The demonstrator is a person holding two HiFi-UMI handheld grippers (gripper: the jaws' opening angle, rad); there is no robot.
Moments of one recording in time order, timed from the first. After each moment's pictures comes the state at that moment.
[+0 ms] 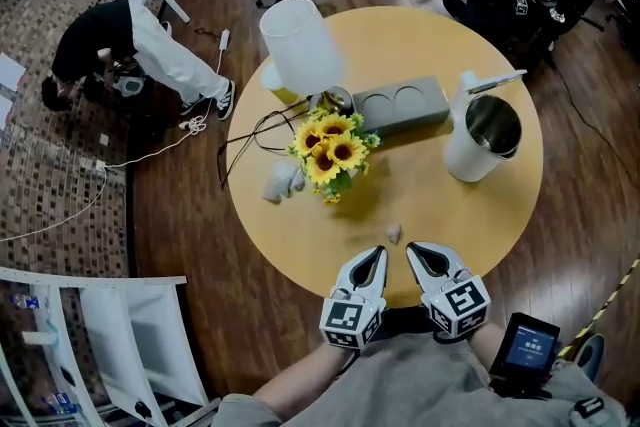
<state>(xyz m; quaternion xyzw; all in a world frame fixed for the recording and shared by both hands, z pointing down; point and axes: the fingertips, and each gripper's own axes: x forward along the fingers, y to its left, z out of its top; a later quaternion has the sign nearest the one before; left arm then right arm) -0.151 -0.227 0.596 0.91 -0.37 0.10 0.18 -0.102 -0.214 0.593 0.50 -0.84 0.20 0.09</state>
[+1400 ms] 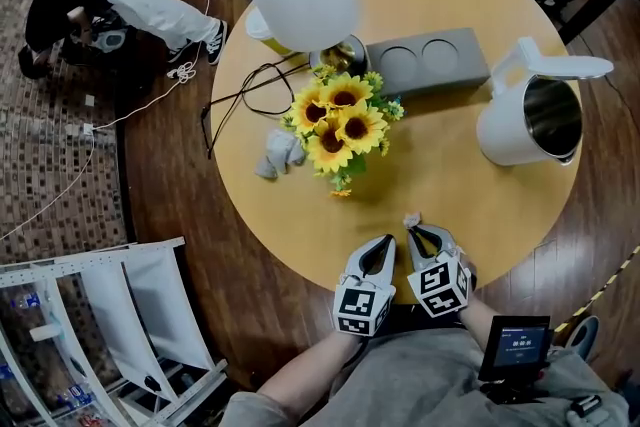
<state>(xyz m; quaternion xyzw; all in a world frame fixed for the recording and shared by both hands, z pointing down) -0.174 -0.253 0.732 0.87 -0.37 0.20 0.24 -0.134 -0.247 0.770 0.45 -0.79 0.24 0.34</state>
